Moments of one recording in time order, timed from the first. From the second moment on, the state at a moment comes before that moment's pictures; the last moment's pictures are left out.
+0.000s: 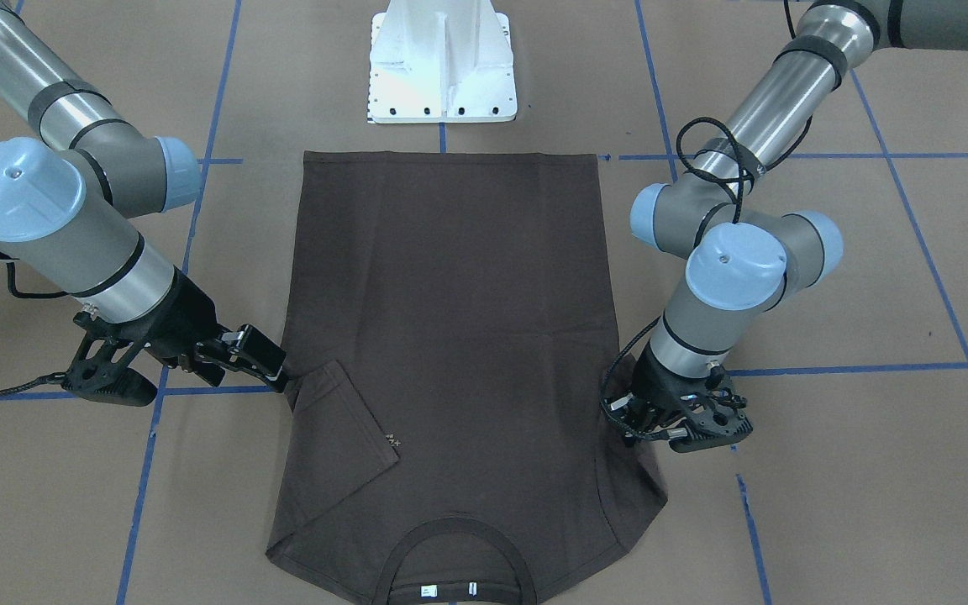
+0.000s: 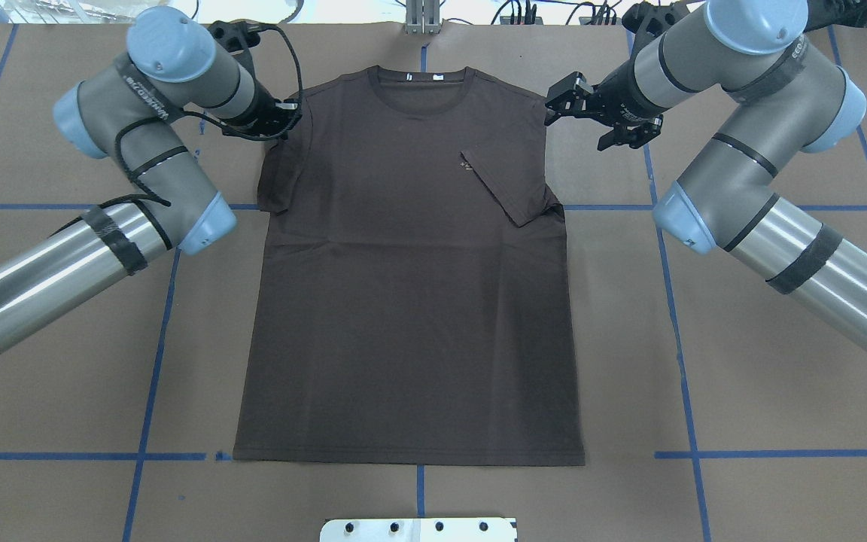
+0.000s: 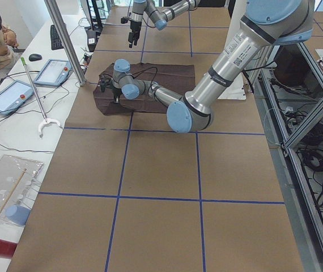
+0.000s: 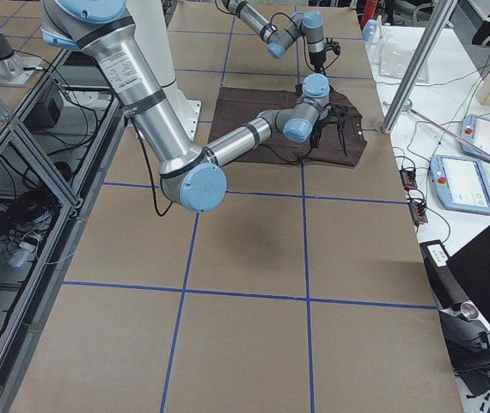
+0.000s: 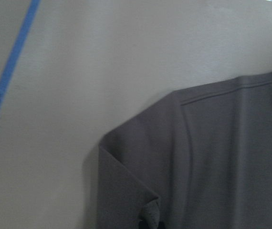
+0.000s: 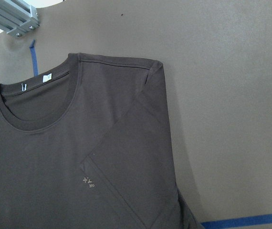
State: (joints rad) left arm -0.84 -2.34 -1.13 -2.15 -1.92 -1.23; right arm 0.92 -1.01 1.47 -1.02 2.14 1.35
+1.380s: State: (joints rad) left arm -0.71 -2.18 -1.57 -2.15 -1.98 -1.31; right arm 0.68 -1.24 1.80 -1.08 1.97 1.61
